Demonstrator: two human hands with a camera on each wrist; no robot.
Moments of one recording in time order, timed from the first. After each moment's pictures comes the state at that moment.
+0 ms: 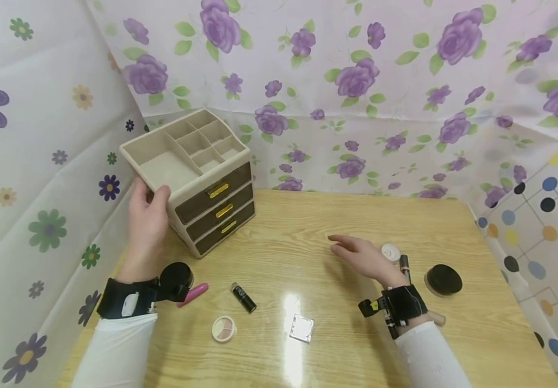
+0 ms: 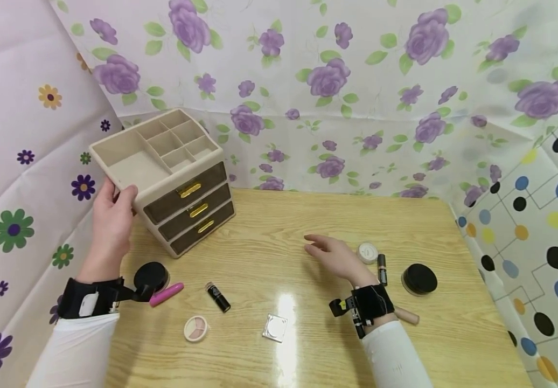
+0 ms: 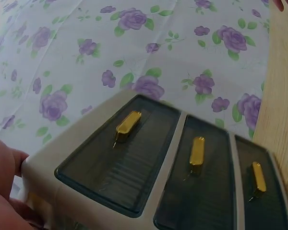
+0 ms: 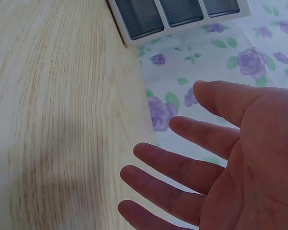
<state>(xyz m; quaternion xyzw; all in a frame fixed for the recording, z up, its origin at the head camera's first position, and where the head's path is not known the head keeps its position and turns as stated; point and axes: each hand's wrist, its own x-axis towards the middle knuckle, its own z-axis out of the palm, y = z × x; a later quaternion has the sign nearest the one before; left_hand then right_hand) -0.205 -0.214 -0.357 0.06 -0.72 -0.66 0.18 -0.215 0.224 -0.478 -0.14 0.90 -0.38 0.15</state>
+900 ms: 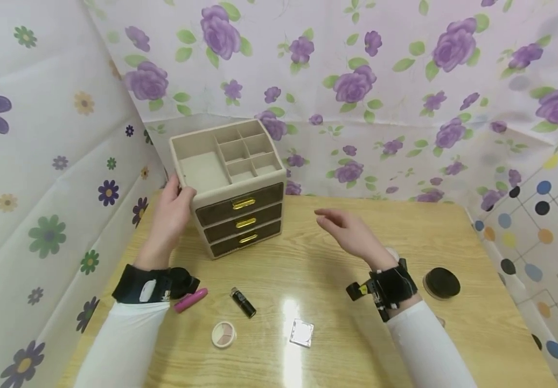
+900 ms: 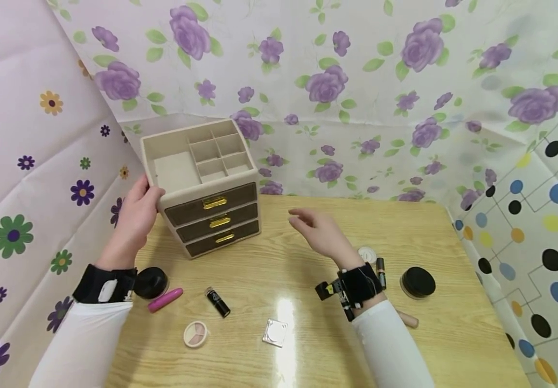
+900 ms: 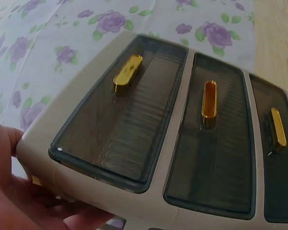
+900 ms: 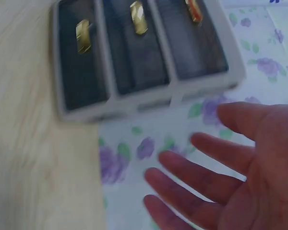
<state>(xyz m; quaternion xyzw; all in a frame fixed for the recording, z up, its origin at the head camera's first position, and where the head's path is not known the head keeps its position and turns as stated) -0.231 -0.197 -0.366 -0.03 -0.80 -0.60 0.09 -0.240 0.188 -0.420 -0.17 0.89 -0.42 0.09</state>
